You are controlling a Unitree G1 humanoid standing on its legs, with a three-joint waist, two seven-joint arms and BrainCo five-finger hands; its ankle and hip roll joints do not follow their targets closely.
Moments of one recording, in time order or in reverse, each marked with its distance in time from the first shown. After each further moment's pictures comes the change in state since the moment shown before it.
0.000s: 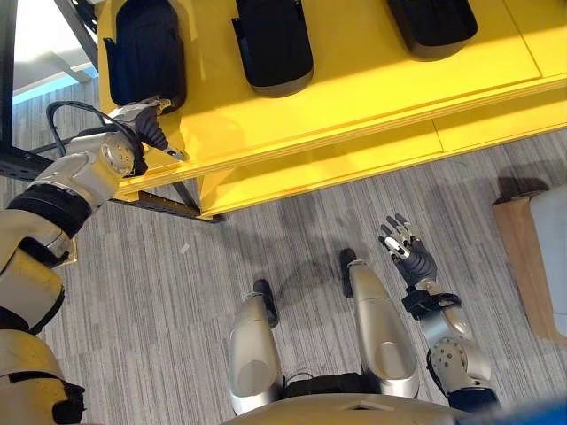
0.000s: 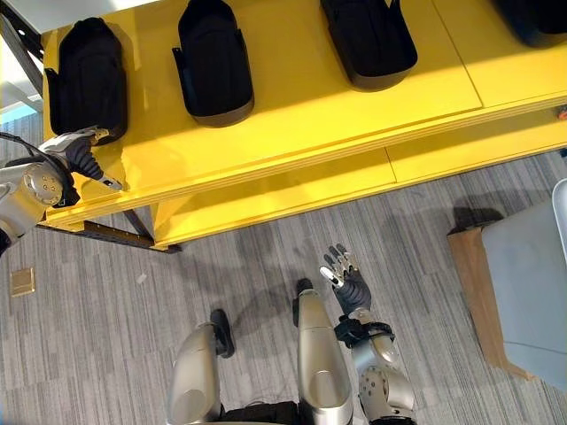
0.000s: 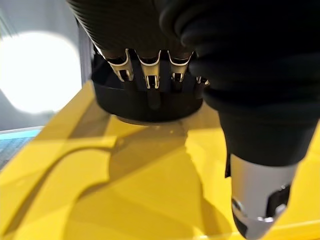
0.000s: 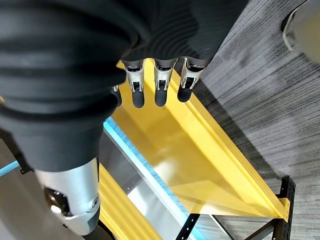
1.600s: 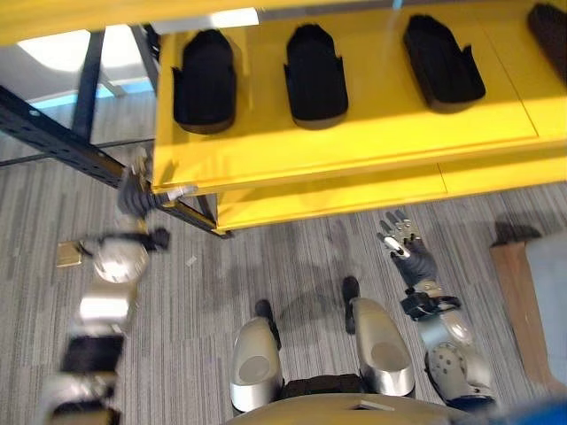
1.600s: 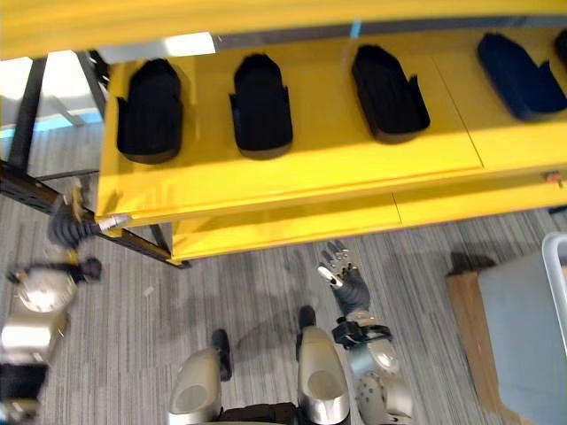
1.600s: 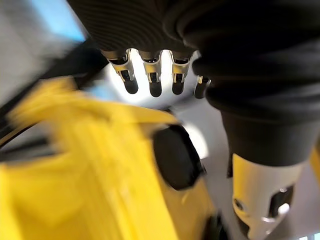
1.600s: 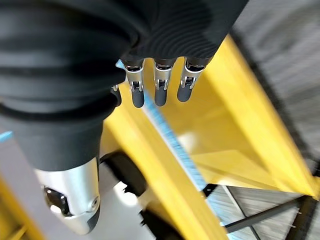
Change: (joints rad) left arm 1.157 -0.756 1.168 -0.739 -0.247 -0.085 0.140; right arm 0.059 -0.018 -0.005 -0.089 -0.004 -0.040 -0.003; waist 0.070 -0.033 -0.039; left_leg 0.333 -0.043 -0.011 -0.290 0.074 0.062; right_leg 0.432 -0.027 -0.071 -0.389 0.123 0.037
